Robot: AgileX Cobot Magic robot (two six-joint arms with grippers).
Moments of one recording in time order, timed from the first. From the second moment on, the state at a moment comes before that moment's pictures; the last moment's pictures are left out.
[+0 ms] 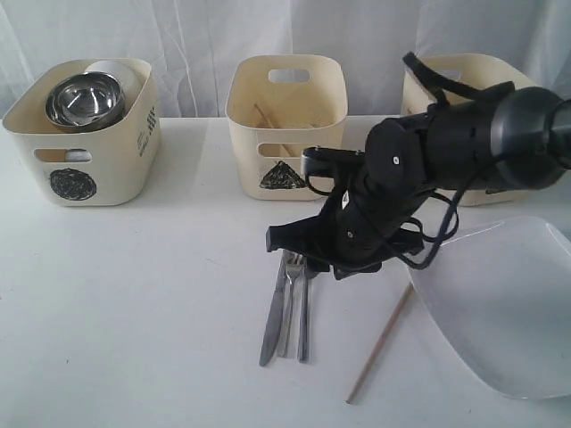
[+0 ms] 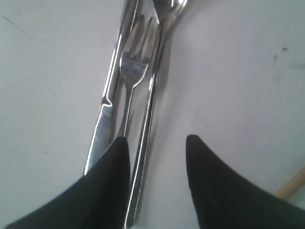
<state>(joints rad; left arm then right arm) 0.14 0.07 0.02 -0.39 0.52 0.33 0.44 1.80 -1.12 0.14 0.57 0.33</state>
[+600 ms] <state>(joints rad) 0.14 0.07 0.02 -0.39 0.52 0.33 0.44 2.05 -1.34 0.11 0.71 0.27</state>
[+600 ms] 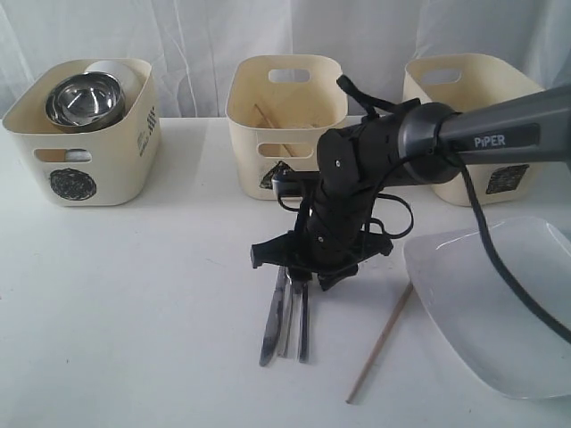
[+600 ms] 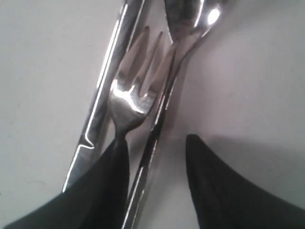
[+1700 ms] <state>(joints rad) 0.14 0.07 0.02 -0.39 0.52 0.33 0.43 1.89 -1.57 0.17 0.78 0.03</state>
